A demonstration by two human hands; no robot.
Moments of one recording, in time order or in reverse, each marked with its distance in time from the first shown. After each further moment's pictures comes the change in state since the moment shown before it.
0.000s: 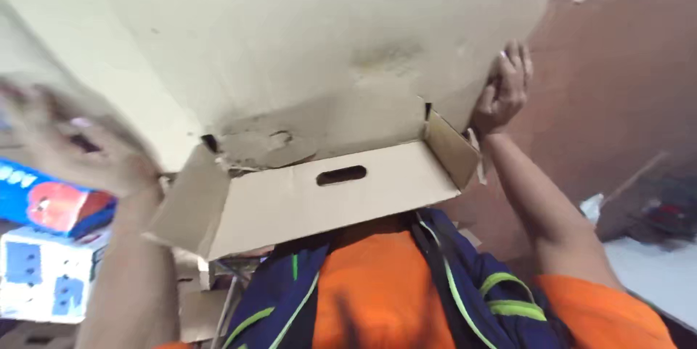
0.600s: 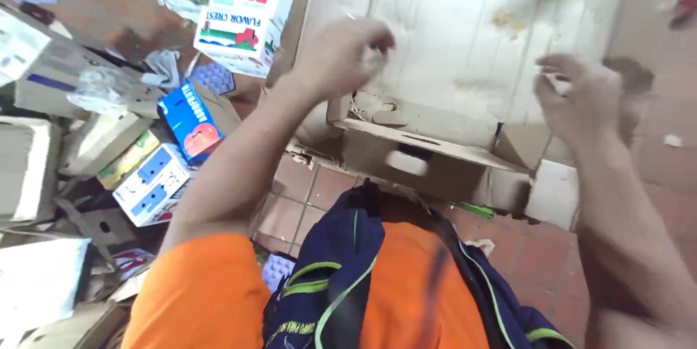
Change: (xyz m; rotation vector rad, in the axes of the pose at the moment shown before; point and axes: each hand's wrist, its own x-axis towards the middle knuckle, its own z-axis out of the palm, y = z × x) left_hand -0.001 0.113 -0.098 0.063 -0.478 0.591; right_hand 0.128 -0.169 -0.096 0.197 -0.560 -0.152
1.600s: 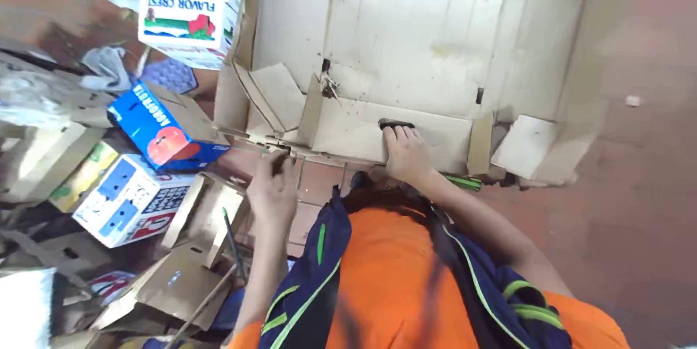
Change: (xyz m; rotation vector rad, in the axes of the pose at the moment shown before) left_hand -0.239 0.022 0.133 -0.197 0.410 -0.580; right_hand -0.098 -0.137 0.198 -0.111 -0.167 -0.178
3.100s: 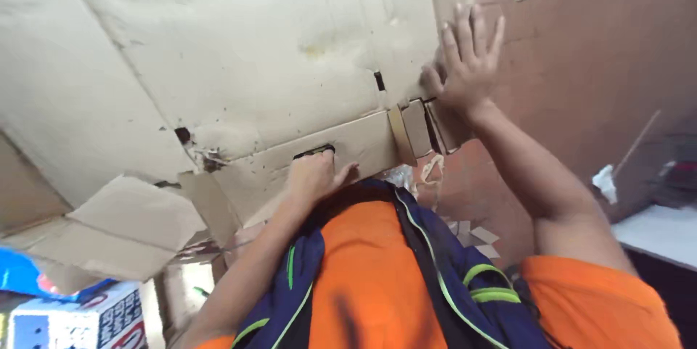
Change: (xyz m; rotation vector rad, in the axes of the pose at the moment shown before) left_hand 0.090 0.130 0.183 0.377 -0.796 0.596; right_hand -0.074 0.259 -0.112 -0.470 0.268 0.503
